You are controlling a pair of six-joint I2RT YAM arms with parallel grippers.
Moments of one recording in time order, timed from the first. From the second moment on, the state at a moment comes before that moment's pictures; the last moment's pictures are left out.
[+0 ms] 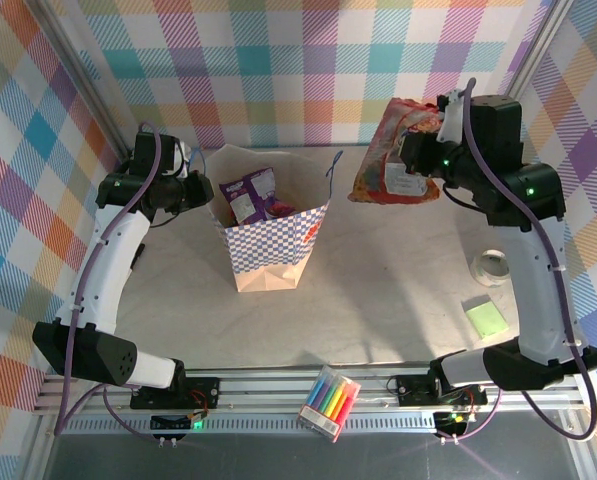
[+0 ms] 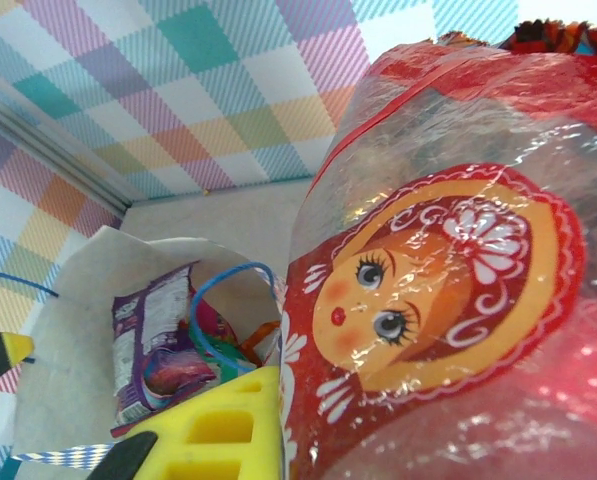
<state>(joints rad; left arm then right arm) -0.15 1.41 1.59 -1.02 0.14 -0.42 0.34 1.37 2.03 -1.12 -0.10 0.39</state>
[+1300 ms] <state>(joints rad) -0.14 1.40 1.58 -0.99 0.20 -0.42 0.71 1.77 2.42 -0.84 -0.20 0.36</state>
